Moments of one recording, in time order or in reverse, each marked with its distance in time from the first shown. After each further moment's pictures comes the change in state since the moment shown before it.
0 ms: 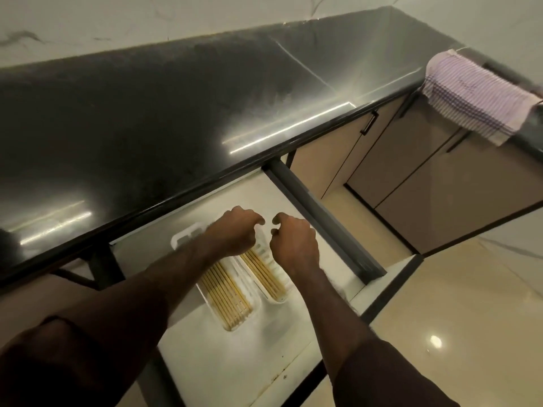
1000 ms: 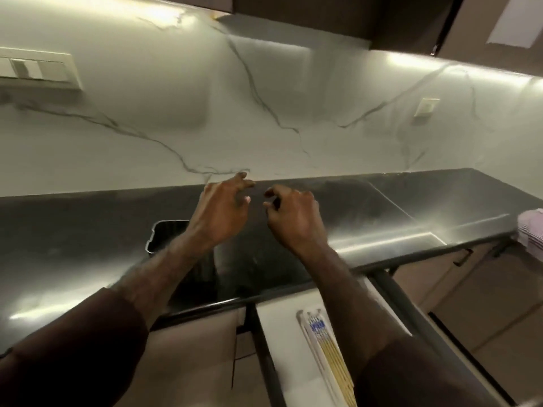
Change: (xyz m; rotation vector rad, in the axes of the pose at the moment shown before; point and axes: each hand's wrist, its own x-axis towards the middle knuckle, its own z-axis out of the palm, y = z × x) left_hand -0.298 -0.119 -0.296 -0.042 0.937 -0.170; right_hand -0.136 -0.370 -0.092 0.183 0.254 -0.818
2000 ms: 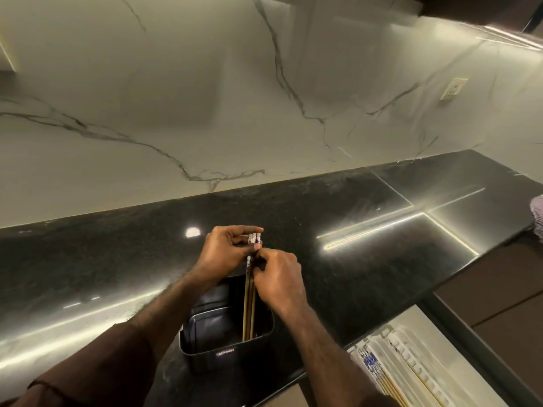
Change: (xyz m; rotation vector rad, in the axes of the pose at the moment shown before) left_hand 0.096 -0.224 0.061 -0.756 -0.372 -0.353; right_hand 0.088 -0.029 0.221 0.058 -0.276 0.429
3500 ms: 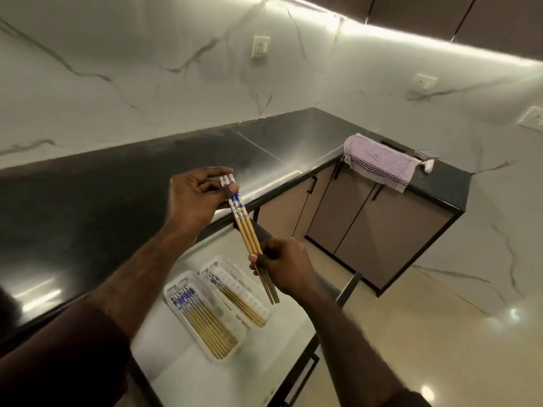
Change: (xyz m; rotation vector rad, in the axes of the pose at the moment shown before) left_hand -0.110 0.156 0.433 -0.238 -0.075 0.224; right_hand -0.242 0.348 -0.295 0.357 0.089 0.242
